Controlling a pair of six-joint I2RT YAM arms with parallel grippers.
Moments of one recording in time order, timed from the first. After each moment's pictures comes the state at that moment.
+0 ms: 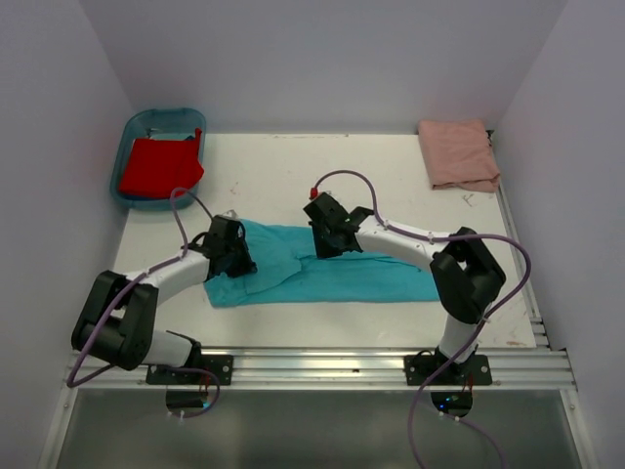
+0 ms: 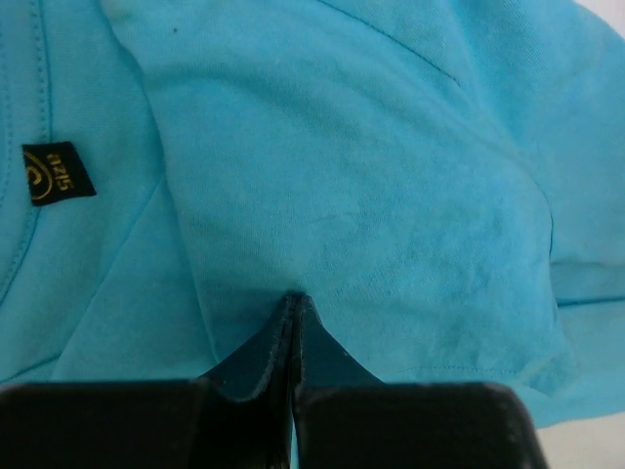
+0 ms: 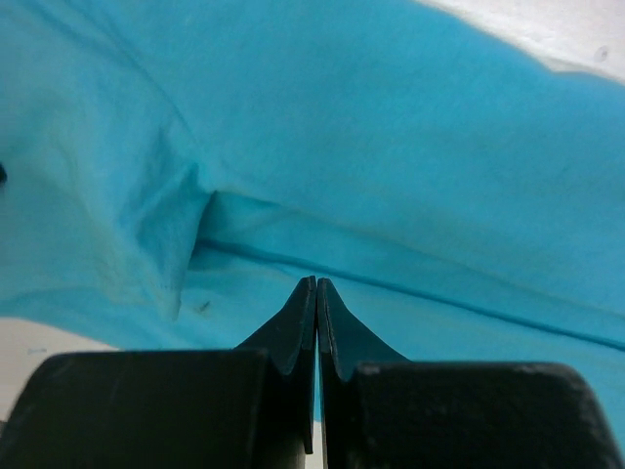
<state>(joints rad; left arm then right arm) -0.33 1.38 0.59 -0.21 0.05 -0.70 0.81 1.80 1.28 -0.54 0.19 0.55</state>
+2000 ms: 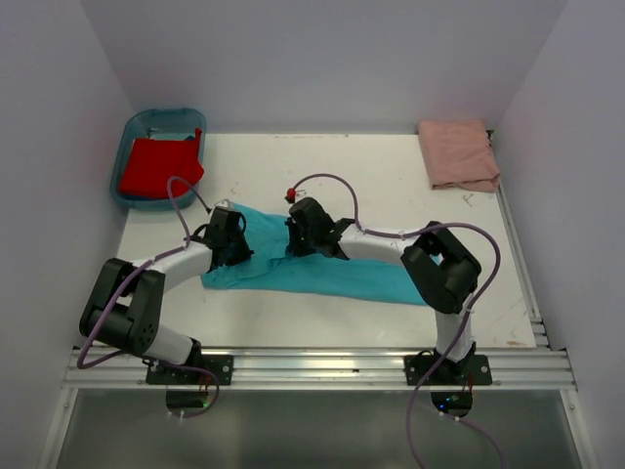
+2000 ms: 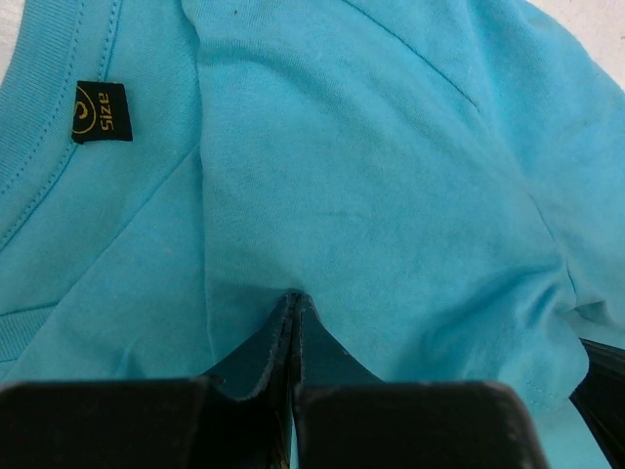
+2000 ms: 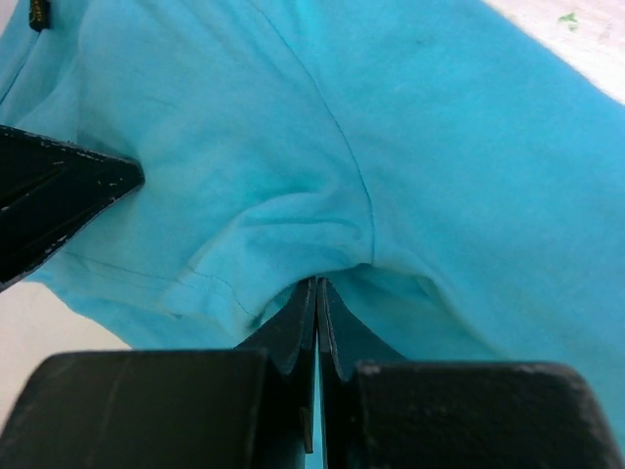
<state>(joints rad) -0.31 1.47 0.66 -0.14 -0.08 -0.69 0.85 1.95 1.26 -0.11 0.05 0.51</state>
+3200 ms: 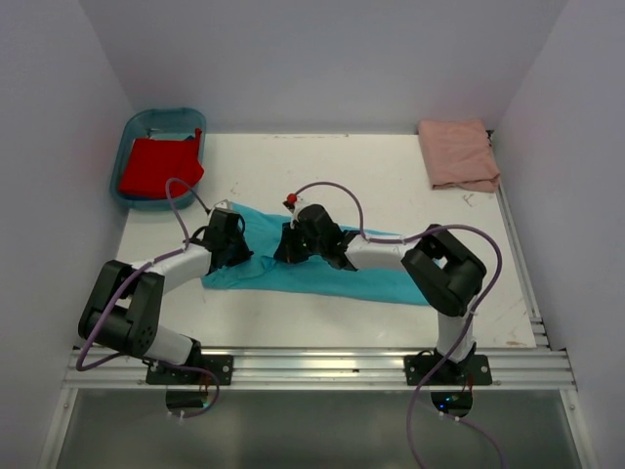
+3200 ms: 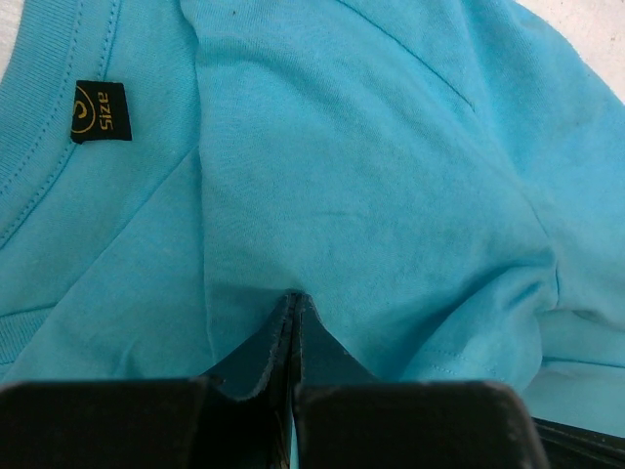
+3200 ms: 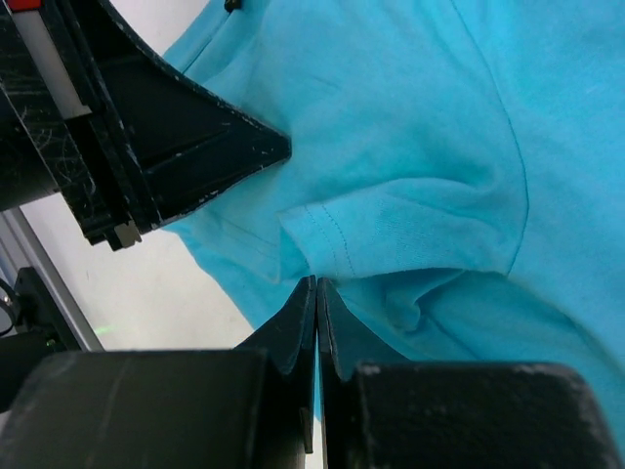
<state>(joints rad) -0.31 1.46 0.63 -0.11 -0.08 -0.69 0.86 1.91 1.09 0.22 -0.20 0.58</state>
